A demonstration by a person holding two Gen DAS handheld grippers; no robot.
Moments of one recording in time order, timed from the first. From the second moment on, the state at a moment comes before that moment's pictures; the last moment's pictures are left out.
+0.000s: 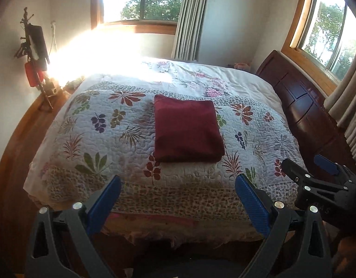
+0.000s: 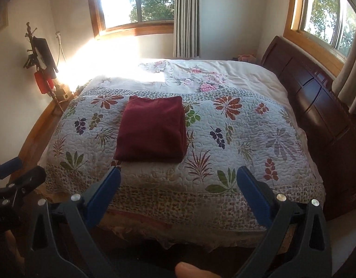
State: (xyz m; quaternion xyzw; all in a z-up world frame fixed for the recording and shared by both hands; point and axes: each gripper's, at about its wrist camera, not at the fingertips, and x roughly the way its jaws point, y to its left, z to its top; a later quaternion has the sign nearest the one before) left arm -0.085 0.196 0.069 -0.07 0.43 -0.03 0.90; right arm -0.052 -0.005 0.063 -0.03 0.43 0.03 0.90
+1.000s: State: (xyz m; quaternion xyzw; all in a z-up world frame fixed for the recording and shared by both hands) left arm -0.101 0.194 0.067 -0.07 0.44 -0.04 0.90; right arm -0.068 0.004 0.073 -0.05 0.41 0.03 0.91
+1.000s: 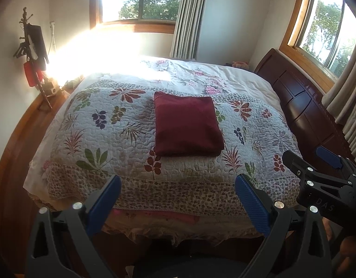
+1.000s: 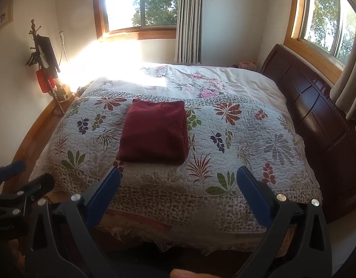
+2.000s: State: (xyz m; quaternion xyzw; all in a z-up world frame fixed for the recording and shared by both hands) left arm -0.092 0.194 0.068 -0.07 0.44 -0.04 0.89; right arm -0.062 0.009 0.072 -0.05 0.41 0.03 0.91
